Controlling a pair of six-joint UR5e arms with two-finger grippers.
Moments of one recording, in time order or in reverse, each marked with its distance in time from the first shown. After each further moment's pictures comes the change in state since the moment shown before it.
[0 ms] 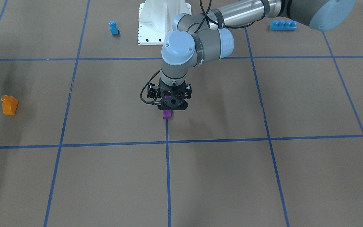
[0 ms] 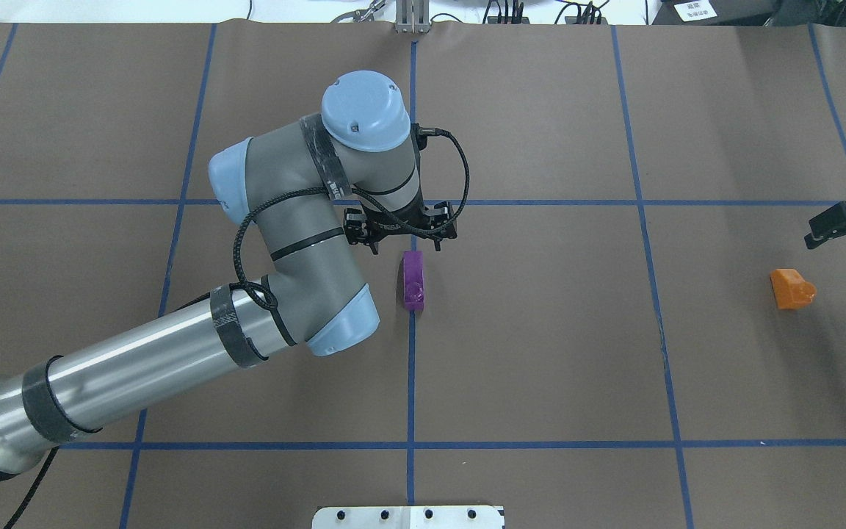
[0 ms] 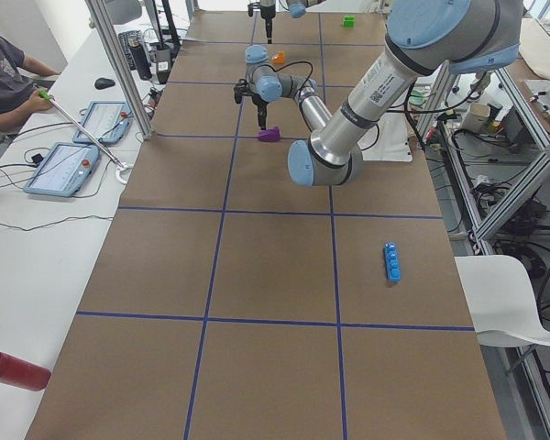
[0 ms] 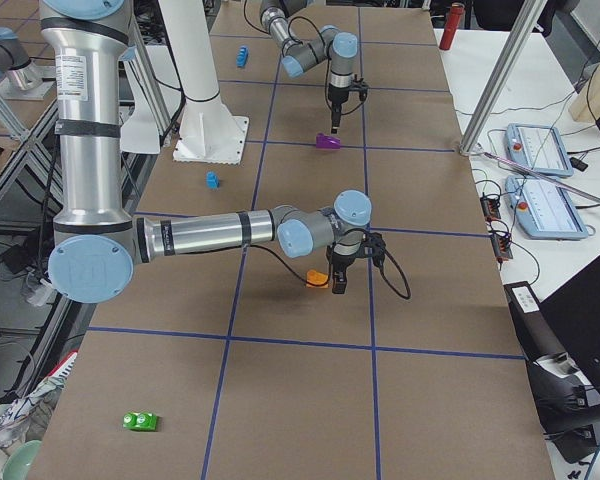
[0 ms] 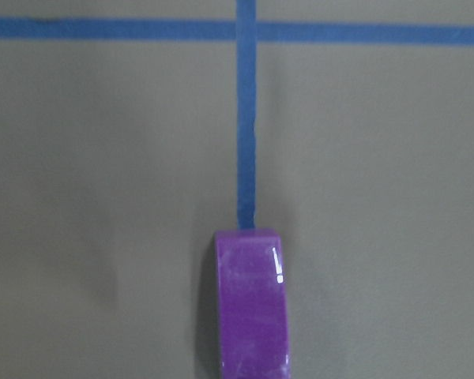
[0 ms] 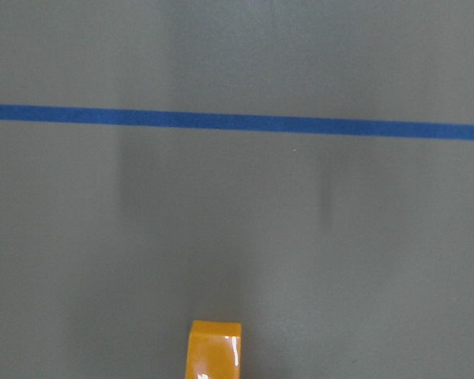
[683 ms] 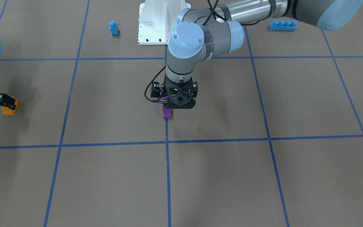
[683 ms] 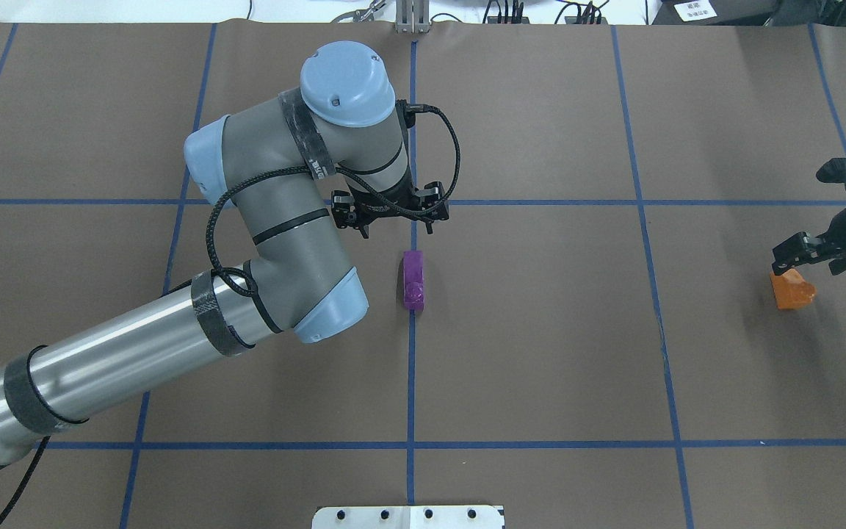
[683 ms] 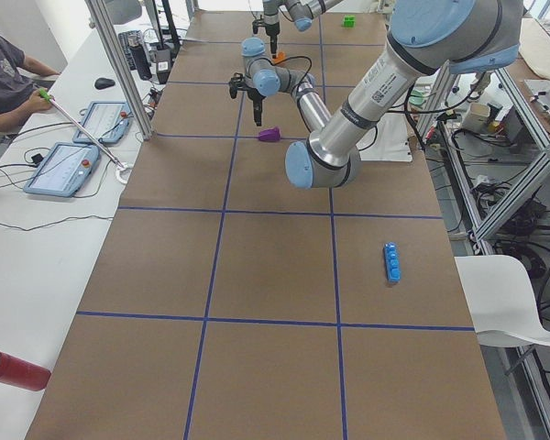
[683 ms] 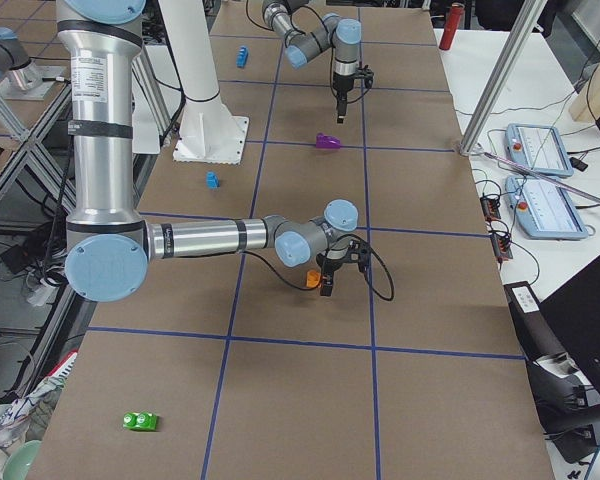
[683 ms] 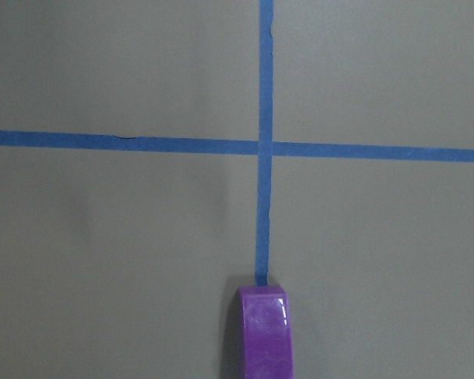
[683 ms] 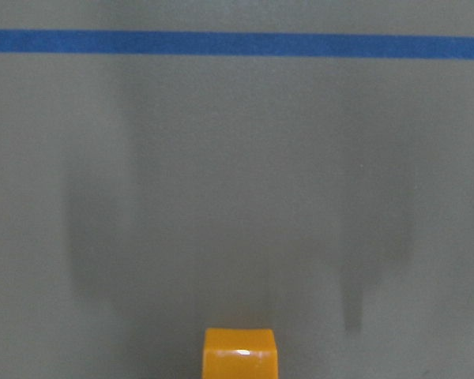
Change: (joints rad) left arm -0.024 0.008 -0.058 0.053 0.000 0.000; right arm -0.118 -0.009 -0.080 0.138 -0.058 0.121
